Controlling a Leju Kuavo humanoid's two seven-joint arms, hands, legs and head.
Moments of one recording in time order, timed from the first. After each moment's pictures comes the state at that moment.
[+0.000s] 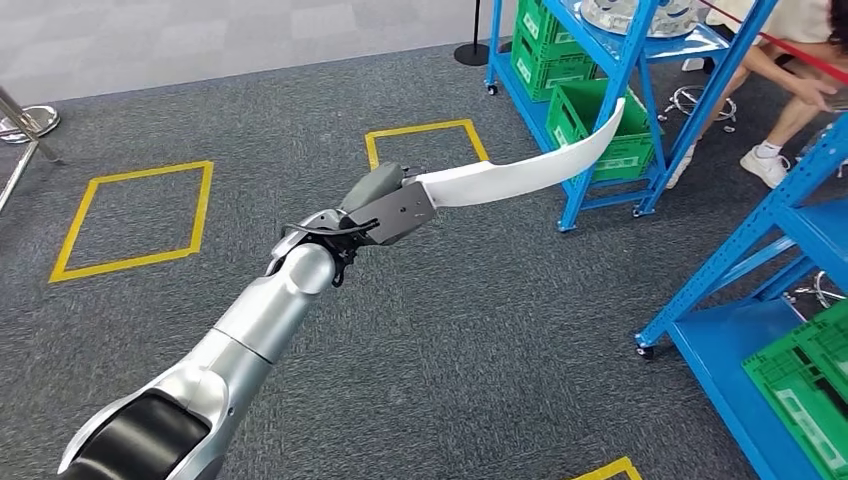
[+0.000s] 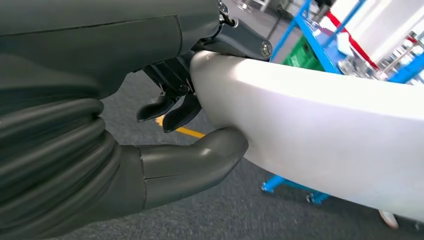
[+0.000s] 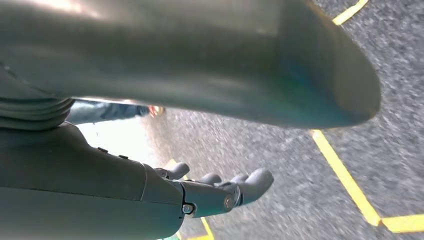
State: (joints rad) left arm -0.78 -0.16 -0.39 -0.89 -0.48 -0.07 -0.39; right arm -0.10 0.13 -1.20 -0.20 1.22 -0.17 0.17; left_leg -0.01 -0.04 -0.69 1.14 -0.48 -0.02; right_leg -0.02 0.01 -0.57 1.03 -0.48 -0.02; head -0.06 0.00
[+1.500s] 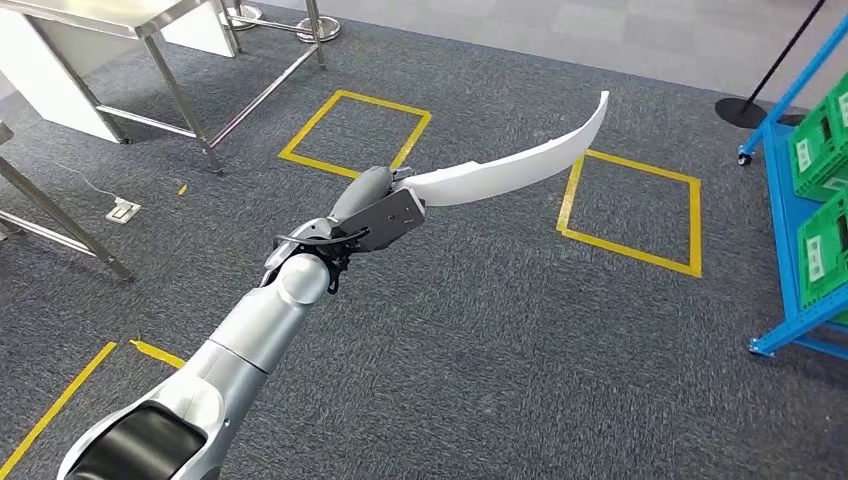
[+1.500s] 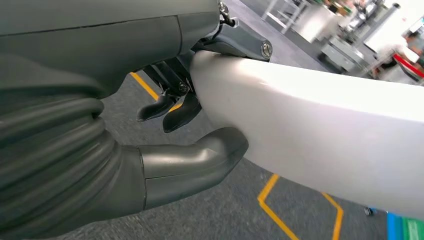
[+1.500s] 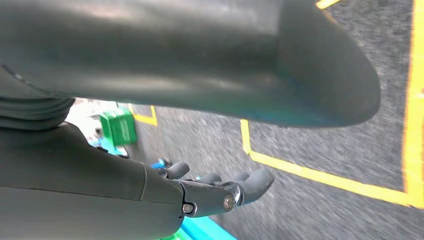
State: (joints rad) left arm -0.74 -0.15 -0.37 -0.92 -0.49 -0.02 -0.40; right arm -0.11 0.12 -1.20 -0.20 1.23 -0.17 0.17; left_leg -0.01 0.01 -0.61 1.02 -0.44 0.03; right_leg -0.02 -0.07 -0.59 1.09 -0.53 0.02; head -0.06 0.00
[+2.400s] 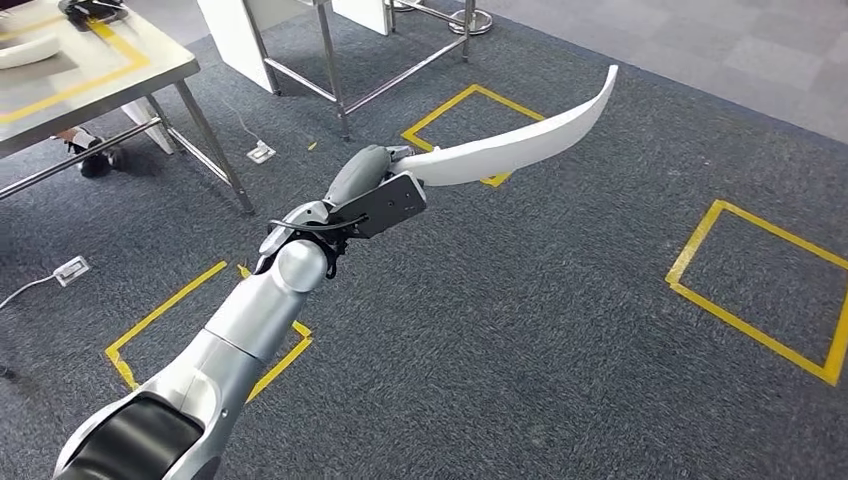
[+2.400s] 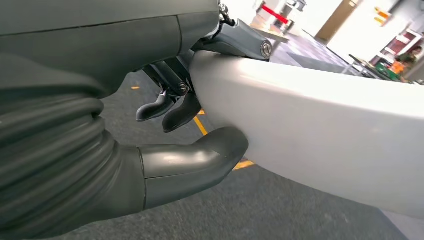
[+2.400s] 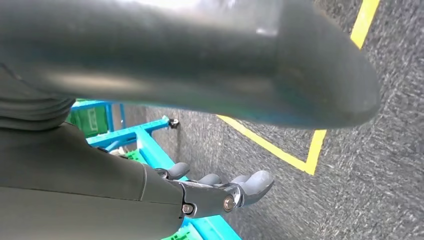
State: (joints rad) left arm -0.77 -0.15 -0.37 -0.95 -0.53 -0.01 -0.40; right arm -0.11 0.12 -1.20 -0.20 1.23 -0.16 0.16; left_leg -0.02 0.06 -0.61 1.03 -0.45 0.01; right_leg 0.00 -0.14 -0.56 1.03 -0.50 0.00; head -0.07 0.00
